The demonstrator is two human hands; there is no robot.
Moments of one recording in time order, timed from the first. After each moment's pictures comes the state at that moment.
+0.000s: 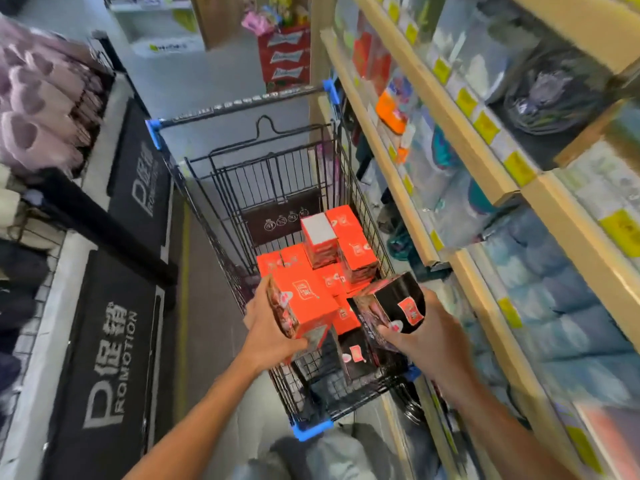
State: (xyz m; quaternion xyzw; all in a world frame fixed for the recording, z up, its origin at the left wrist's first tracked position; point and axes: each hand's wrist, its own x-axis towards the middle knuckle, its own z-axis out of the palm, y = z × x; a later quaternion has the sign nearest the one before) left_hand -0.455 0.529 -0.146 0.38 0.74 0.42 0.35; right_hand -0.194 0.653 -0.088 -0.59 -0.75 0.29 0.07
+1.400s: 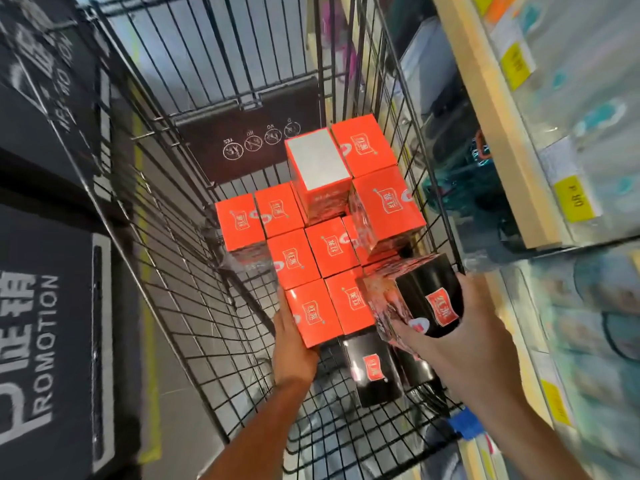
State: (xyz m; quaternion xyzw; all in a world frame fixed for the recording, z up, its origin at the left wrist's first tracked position) left_hand -0.402 0.596 -0.445 0.23 0.85 0.29 0.38; right_hand -0.230 0.733 -0.271 -0.64 -0.71 0.30 0.02
